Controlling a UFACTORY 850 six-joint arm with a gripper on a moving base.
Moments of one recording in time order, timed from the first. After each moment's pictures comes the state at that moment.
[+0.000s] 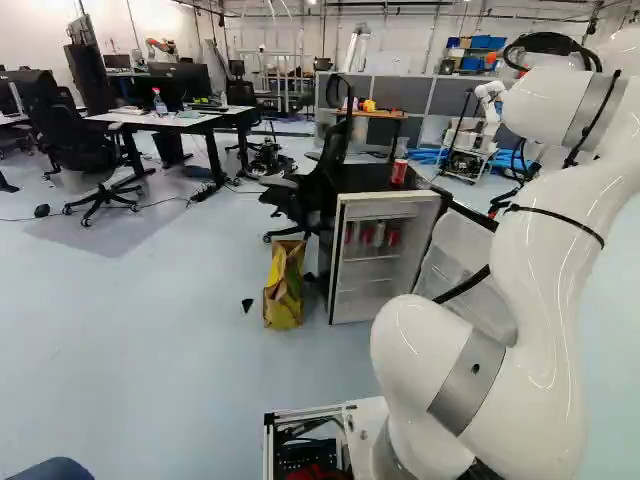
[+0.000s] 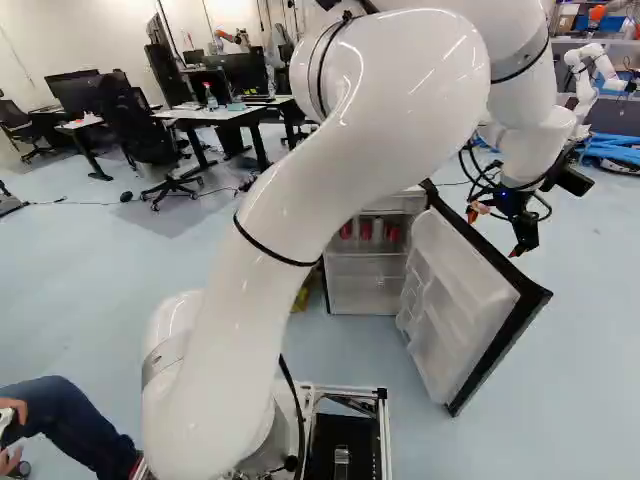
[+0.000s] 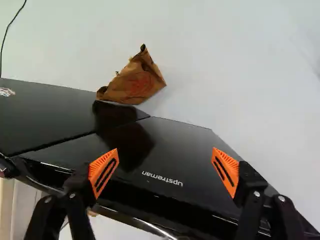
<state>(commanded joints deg) -54.2 -41.1 -92.1 12.8 -36.7 0.0</state>
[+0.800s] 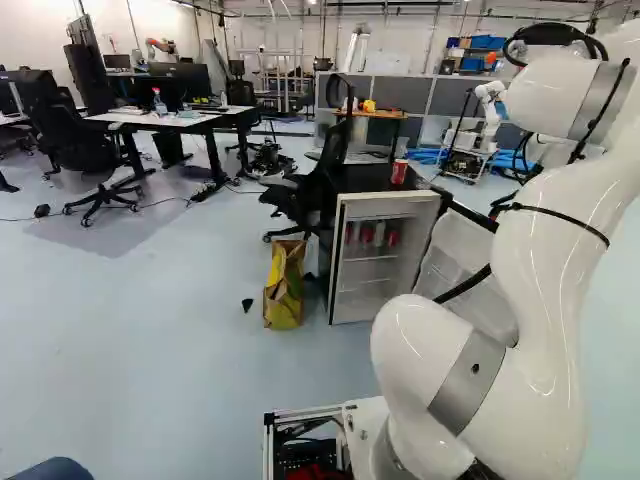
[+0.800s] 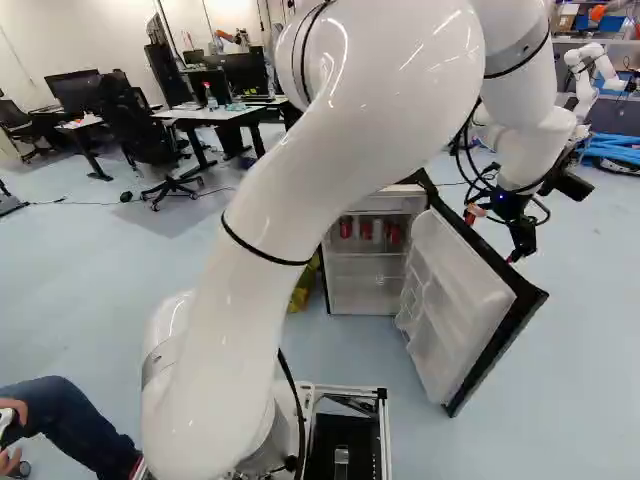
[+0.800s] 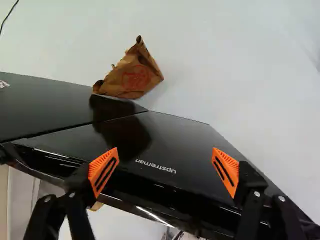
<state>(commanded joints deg) -54.9 -38.0 -87.4 12.8 -36.7 0.0</state>
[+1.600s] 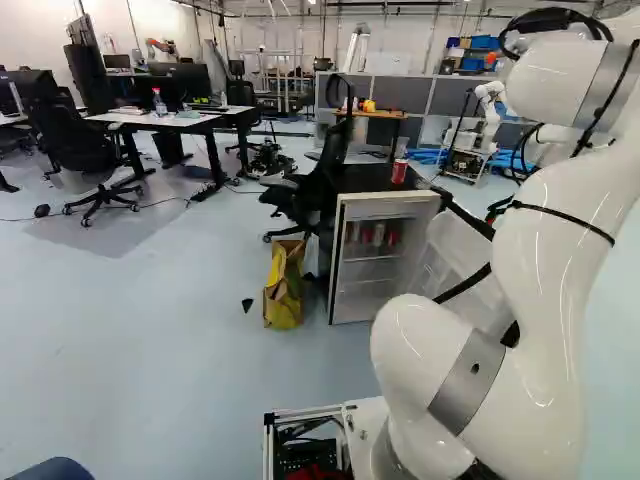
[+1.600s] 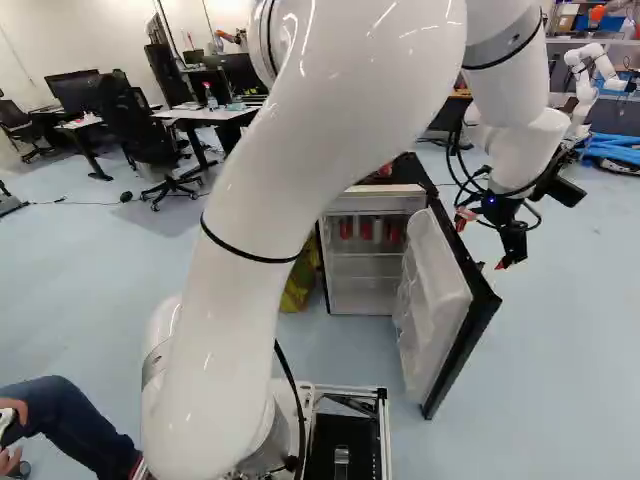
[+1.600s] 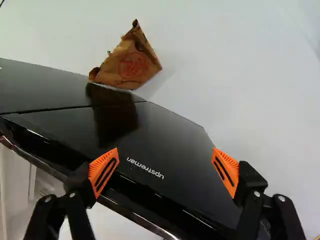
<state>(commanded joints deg) -54.7 -33.2 -80.2 12.8 -36.7 0.0</state>
